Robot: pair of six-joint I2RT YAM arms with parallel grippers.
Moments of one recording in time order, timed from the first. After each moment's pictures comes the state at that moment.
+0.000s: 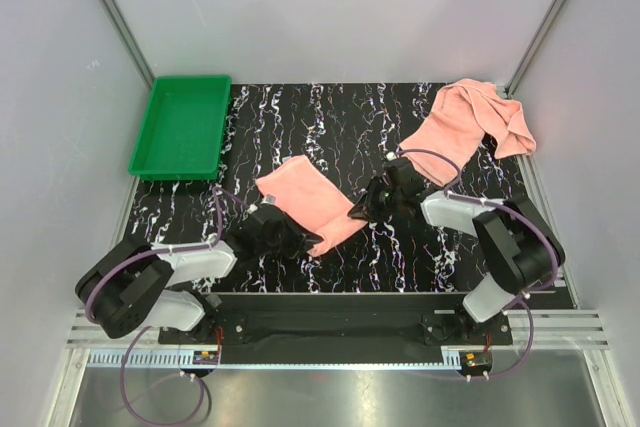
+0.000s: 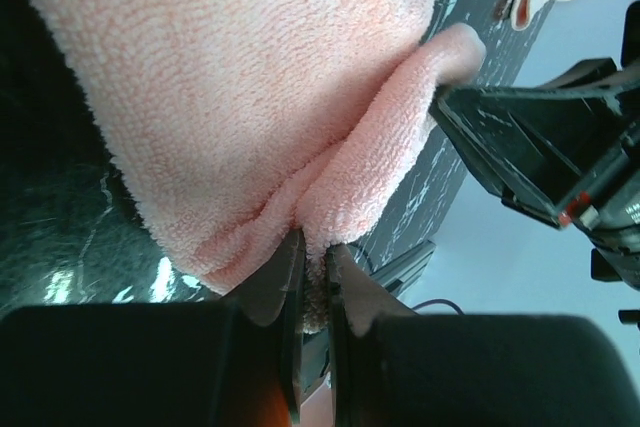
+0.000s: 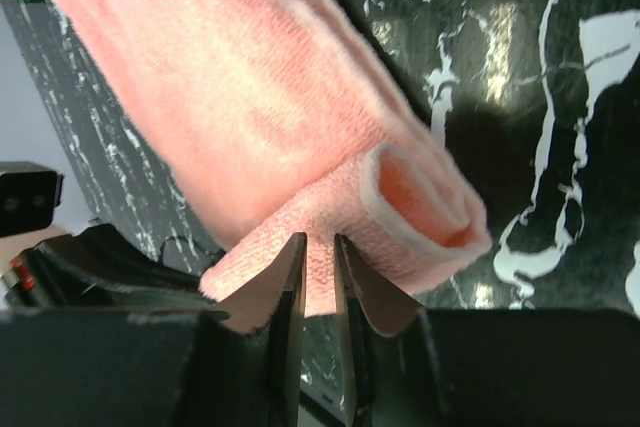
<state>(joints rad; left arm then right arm) -0.74 1.34 0.37 0.31 0.13 -1.46 0.50 1.59 0.75 0.04 -0.35 0.89</state>
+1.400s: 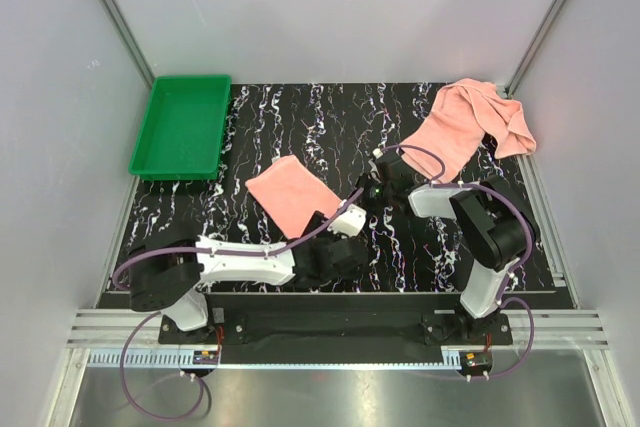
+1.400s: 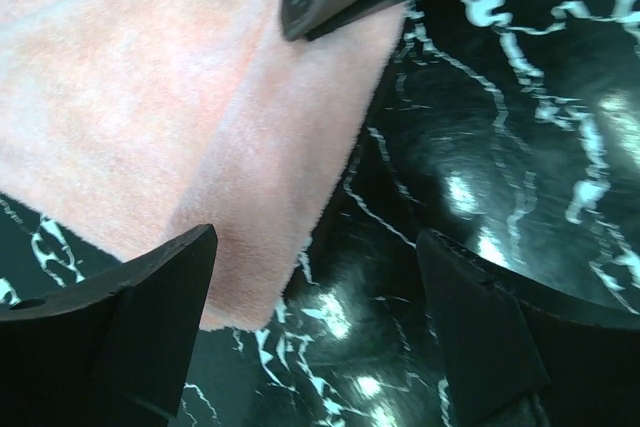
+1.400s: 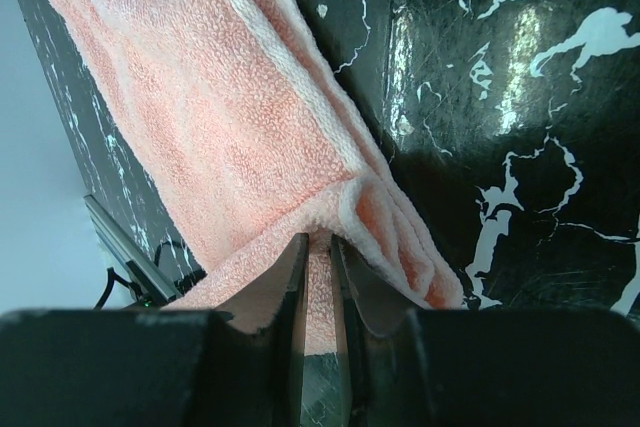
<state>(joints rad) -1.29 1.58 0.88 -0.26 -0.73 -0.50 0.50 1.80 0.84 0.18 -0.44 0.83</state>
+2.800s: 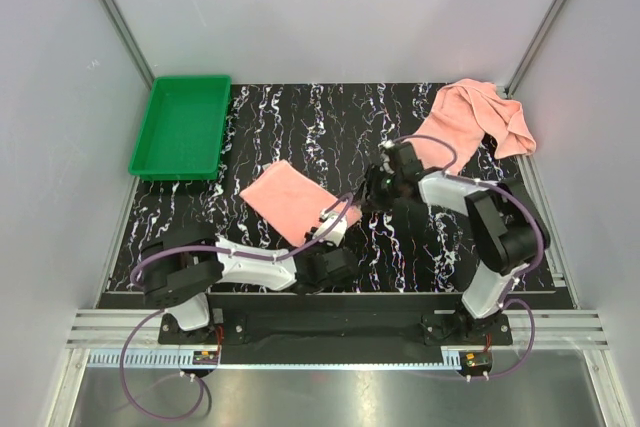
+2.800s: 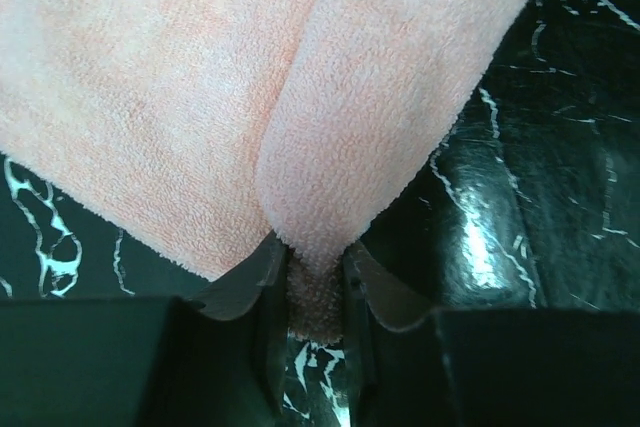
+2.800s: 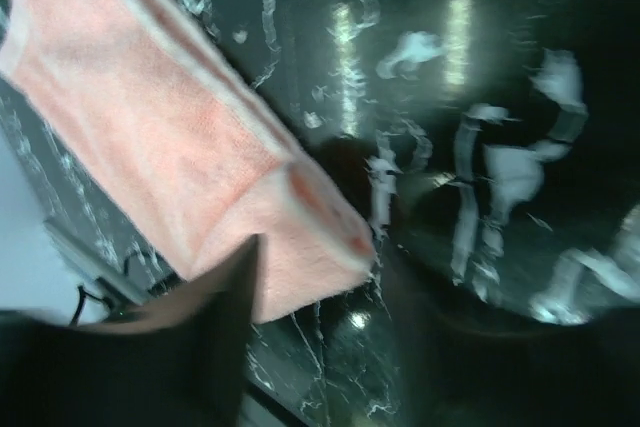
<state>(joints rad) -1.28 1.66 0.76 -0.20 -0.83 -0.72 0.42 1.76 0.94 -0.09 -0.42 0.73</state>
